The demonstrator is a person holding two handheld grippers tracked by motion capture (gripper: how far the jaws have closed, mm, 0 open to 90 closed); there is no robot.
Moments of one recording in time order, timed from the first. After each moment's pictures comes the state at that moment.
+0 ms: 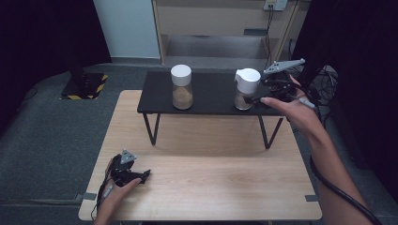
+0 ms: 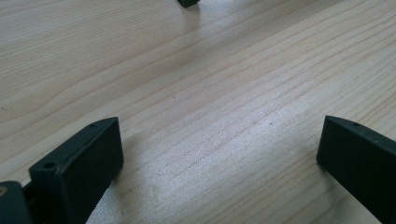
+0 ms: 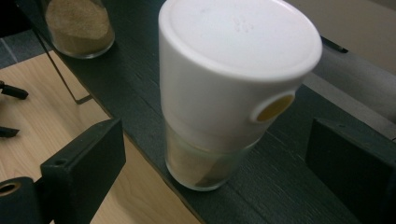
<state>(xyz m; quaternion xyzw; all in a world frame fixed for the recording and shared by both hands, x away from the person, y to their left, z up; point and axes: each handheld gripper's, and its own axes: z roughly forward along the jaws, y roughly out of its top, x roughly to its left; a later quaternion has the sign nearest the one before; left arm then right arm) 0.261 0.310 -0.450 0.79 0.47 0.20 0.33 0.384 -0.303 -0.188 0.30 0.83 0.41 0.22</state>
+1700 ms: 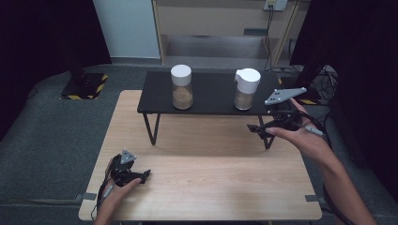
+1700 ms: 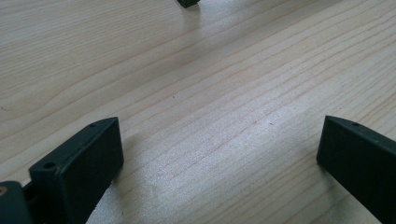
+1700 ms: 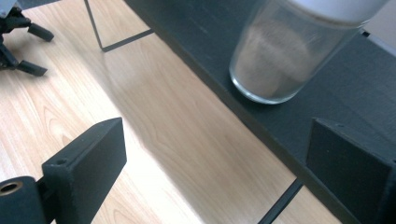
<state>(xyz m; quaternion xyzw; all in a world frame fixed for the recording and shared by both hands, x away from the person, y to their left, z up) 0.261 0.310 -0.450 0.79 0.47 0.20 0.33 0.331 -0.304 -0.209 0.27 0.87 0.37 0.20</state>
